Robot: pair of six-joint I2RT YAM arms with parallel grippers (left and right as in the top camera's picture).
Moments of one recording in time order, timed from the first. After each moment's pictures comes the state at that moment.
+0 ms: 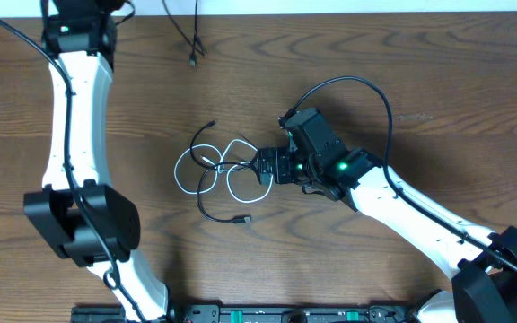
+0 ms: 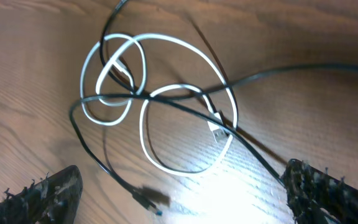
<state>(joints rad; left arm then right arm) 0.13 1.98 1.98 -0.21 0.48 -0.37 0.68 1.61 1.06 -0.37 -0.20 0.60</state>
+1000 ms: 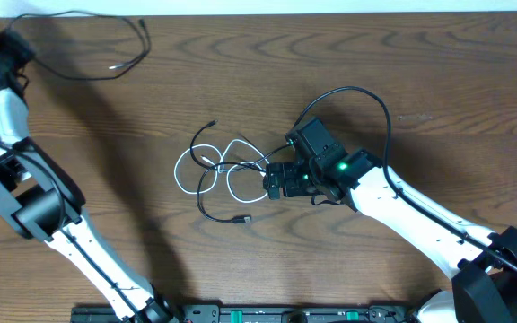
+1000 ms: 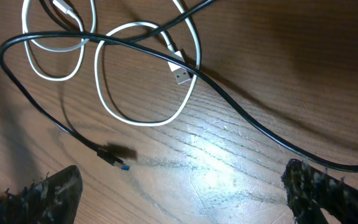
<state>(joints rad) 0.62 2.38 1.99 -0.02 0.35 -0.28 0.68 1.61 1.06 -0.56 -0.20 0.58</state>
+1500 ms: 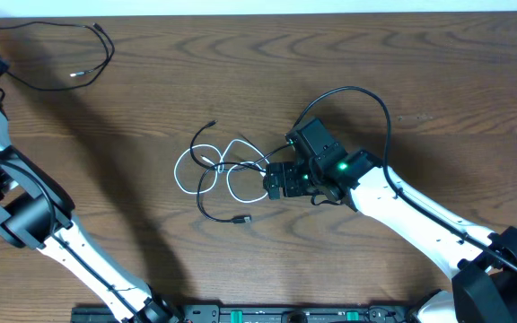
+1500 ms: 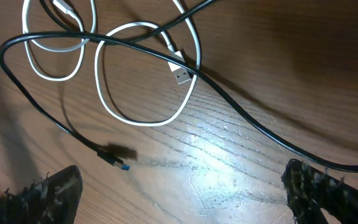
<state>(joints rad) 0.69 2.38 1.99 -0.01 0.33 -0.27 0.68 1.61 1.06 -0.56 -0.20 0.58</state>
